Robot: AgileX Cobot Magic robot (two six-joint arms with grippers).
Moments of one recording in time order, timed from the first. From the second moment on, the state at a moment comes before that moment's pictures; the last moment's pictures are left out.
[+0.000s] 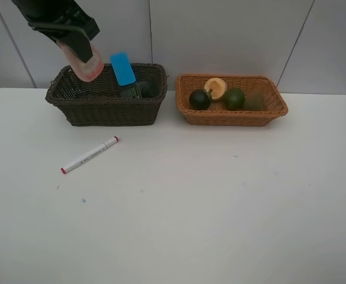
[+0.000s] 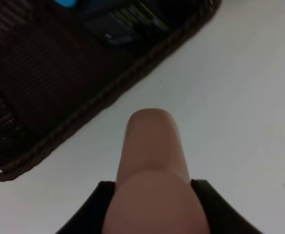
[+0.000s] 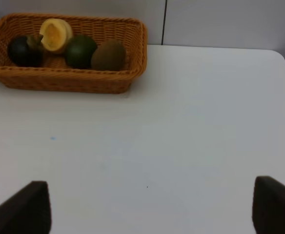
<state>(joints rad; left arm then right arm) -0.39 1.68 -1.58 0.04 1.03 0.20 0.02 0.00 -0.52 -0.09 1.05 0.01</state>
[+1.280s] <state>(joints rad) -0.23 2.19 -1.77 0.09 0.74 -0.04 0.02 0.00 -0.52 -0.09 1.05 0.01</state>
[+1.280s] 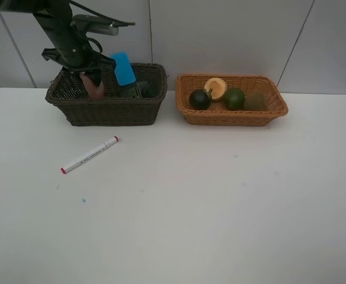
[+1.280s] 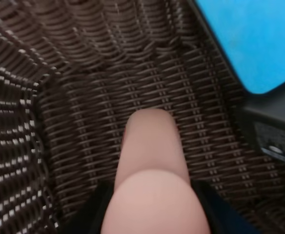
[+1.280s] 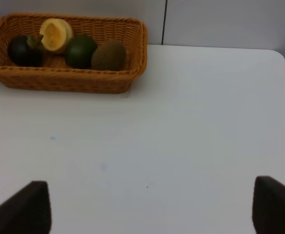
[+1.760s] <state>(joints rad) -0.22 2.20 -1.77 0.08 0.70 -0.06 0.02 0.00 -0.52 -0.09 1.05 0.01</state>
